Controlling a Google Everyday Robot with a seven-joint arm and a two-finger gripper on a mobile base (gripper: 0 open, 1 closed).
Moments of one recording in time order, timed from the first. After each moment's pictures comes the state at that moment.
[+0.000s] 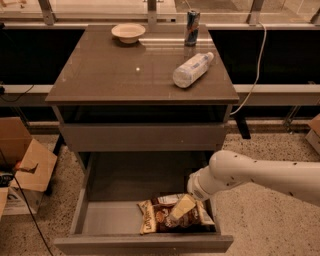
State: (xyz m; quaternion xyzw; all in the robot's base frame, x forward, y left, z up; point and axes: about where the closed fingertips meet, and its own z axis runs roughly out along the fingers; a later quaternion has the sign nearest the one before) arm 0.503 -0.097 0.508 -0.47 0.85 0.17 0.18
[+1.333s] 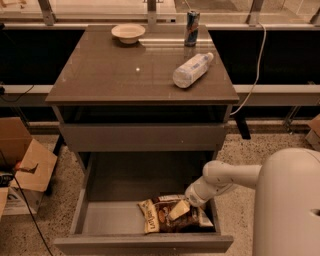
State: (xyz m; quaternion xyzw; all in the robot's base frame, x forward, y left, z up) arm 0.523 -0.105 0.363 -0.39 0.89 0.23 0.09
